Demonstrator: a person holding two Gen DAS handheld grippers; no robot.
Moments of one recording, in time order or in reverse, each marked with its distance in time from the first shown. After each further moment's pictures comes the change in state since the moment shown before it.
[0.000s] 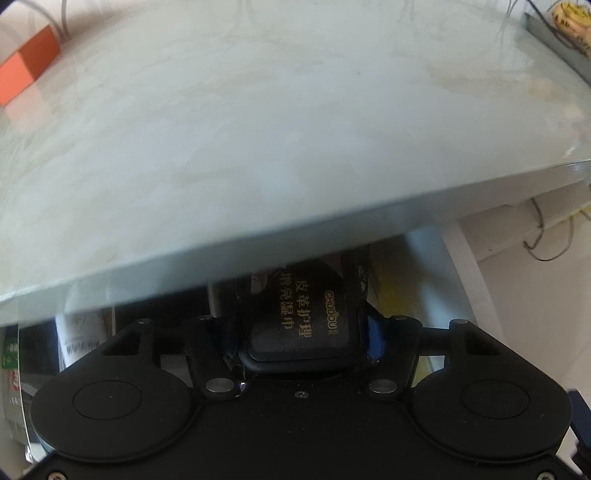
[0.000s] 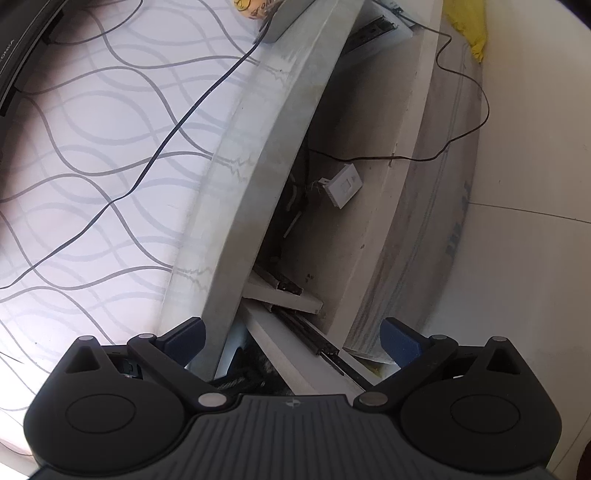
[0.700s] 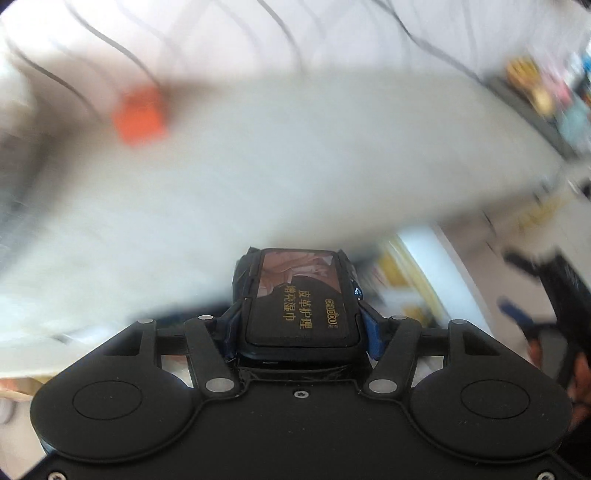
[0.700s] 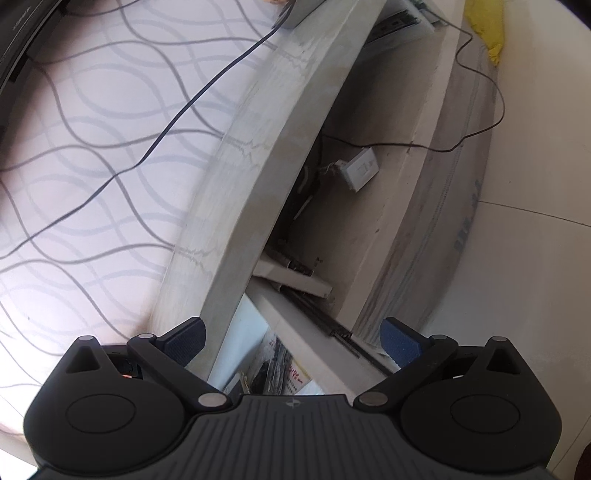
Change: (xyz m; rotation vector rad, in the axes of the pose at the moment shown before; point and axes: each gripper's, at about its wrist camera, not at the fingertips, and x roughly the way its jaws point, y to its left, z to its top) left arm -0.203 0.133 -0.025 0.047 -0.196 0.000; right arm 0.012 0.020 -0.019 -0.076 0.039 -0.012
